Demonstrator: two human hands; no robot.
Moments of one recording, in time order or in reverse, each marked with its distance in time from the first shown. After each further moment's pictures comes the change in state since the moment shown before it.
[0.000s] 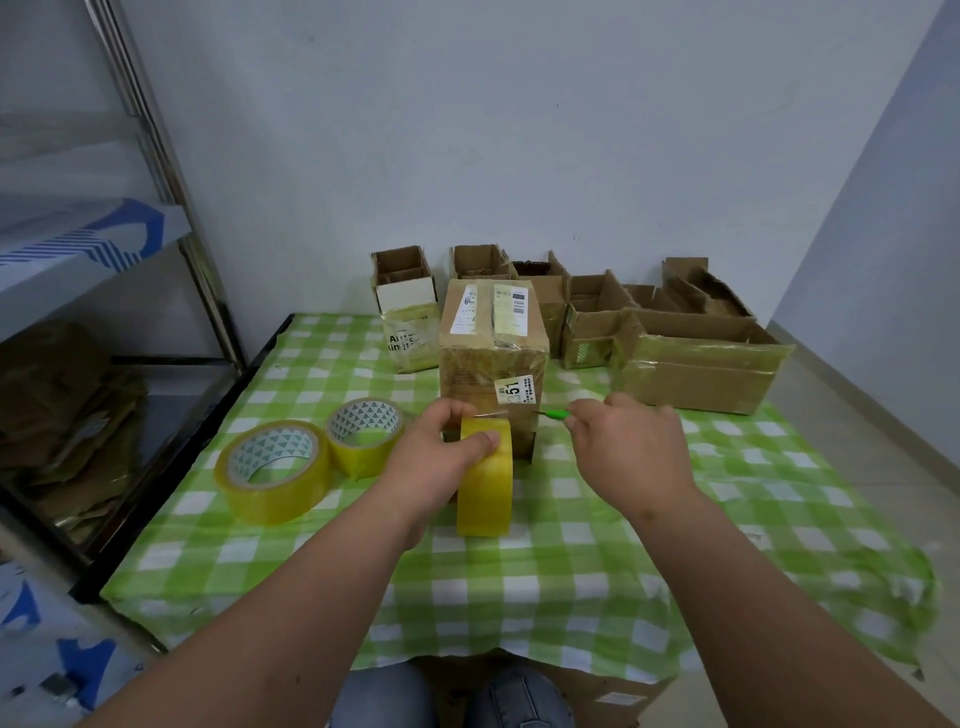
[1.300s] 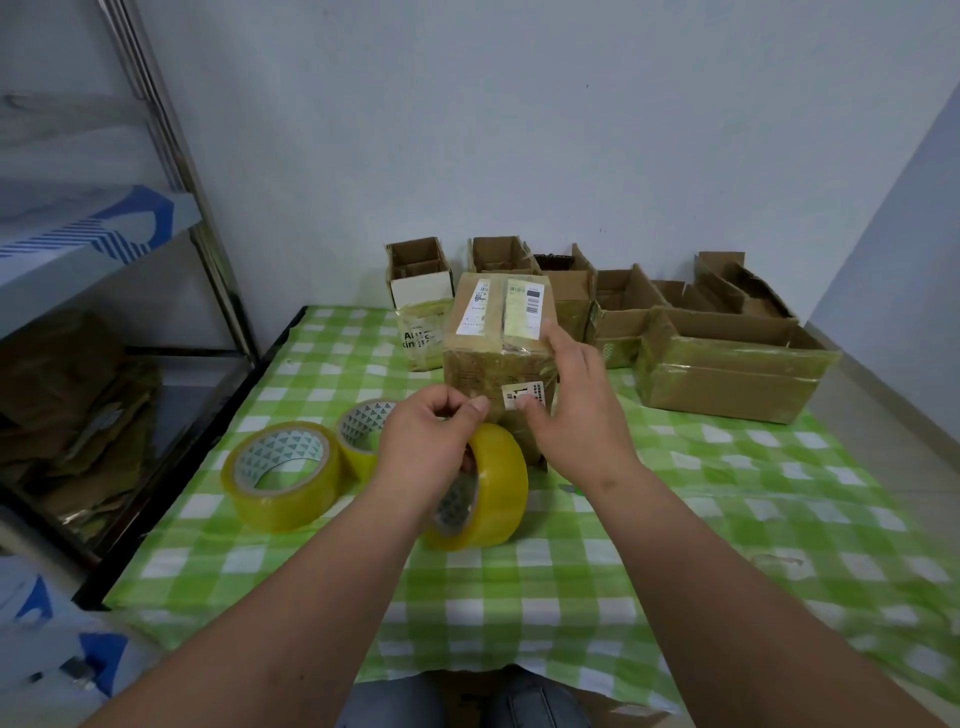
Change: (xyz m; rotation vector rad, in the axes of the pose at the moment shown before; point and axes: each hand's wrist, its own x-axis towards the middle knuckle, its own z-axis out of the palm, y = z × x) left_hand 0.018 0.011 -0.007 0.059 0.264 0.111; right_hand 0.045 -0.045 0.025 0.685 0.109 -0.031
